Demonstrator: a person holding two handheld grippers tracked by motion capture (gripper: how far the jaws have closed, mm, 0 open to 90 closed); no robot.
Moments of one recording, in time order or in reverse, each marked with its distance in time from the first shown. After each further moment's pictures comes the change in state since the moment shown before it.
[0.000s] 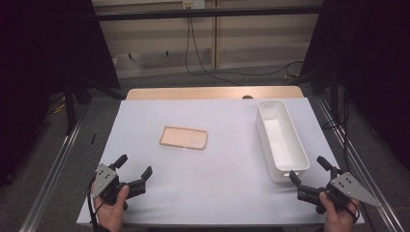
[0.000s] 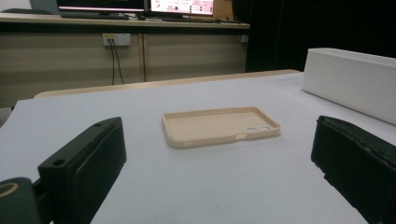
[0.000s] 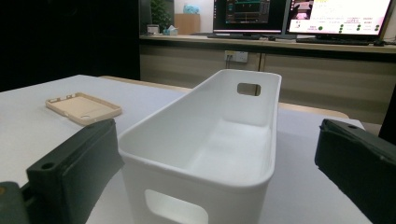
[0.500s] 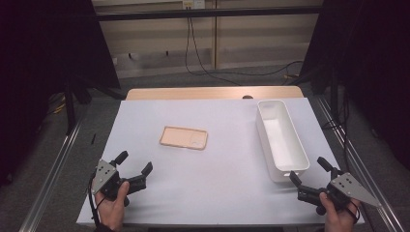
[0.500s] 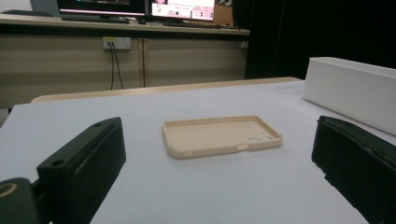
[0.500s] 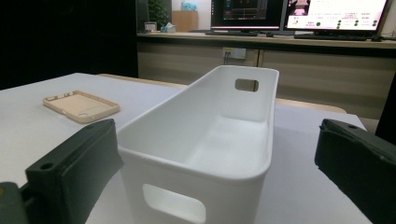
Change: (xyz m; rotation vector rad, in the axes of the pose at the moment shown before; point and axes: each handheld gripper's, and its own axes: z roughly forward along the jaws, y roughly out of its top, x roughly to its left) left arm 0.004 0.004 0.009 -0.016 -0.005 -0.018; right arm 0.000 -0.001 -0.001 0.010 -0.012 0.010
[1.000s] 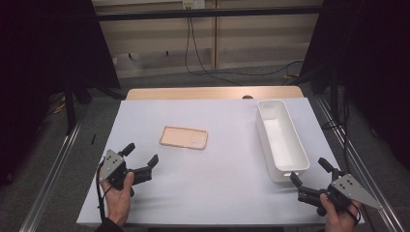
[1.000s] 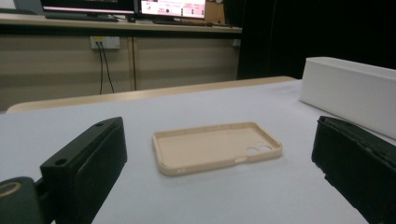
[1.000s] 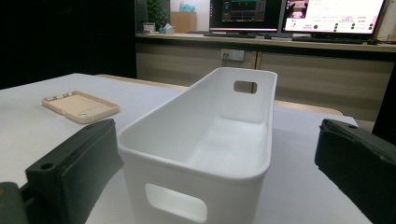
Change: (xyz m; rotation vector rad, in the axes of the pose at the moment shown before) left arm 0.003 0.009 0.027 0.001 -0.026 0.017; right arm 0.002 0.001 -0.003 -0.004 -0.007 -0.008
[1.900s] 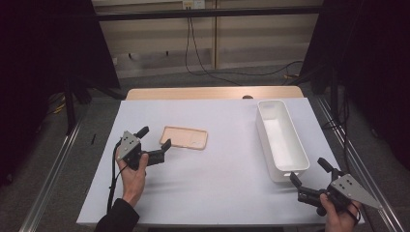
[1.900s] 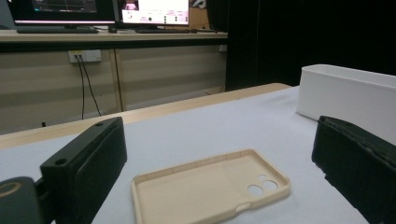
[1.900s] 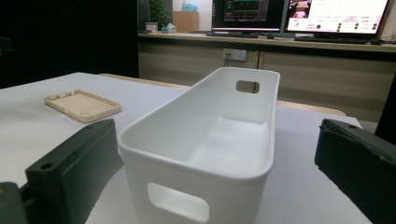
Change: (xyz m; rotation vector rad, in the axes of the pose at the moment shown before) left arm -0.001 0.014 0.060 -0.016 -0.088 0.047; right arm 0.000 0.000 0.000 0.000 0.008 -0.004
